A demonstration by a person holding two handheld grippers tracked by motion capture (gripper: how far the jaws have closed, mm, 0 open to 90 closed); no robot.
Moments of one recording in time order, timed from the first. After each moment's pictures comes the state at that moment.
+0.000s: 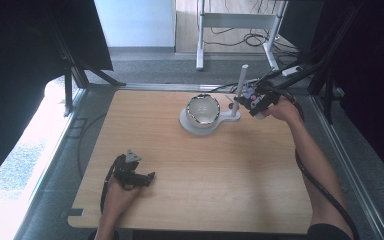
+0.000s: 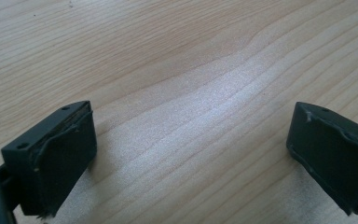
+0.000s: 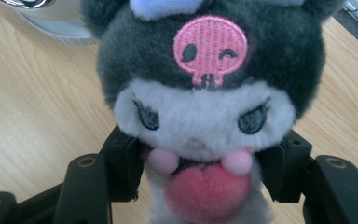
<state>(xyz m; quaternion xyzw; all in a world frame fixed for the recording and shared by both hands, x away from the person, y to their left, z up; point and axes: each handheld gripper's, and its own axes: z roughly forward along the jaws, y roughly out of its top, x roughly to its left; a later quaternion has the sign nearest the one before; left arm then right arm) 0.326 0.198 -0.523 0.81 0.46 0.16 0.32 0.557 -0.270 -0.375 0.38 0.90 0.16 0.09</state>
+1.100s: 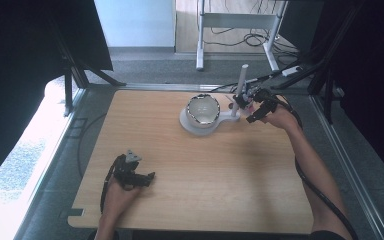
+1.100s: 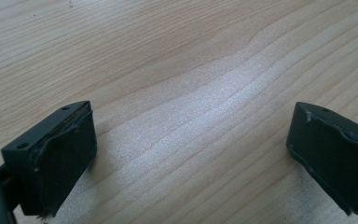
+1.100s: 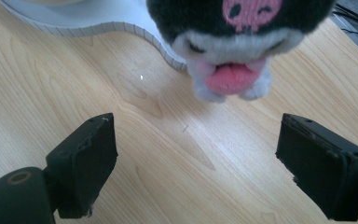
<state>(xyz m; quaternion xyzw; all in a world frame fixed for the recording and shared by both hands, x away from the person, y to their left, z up) 0.326 0.198 -0.523 0.81 0.46 0.16 0.32 0.545 -0.270 -0.401 0.37 0.90 0.17 0.13</state>
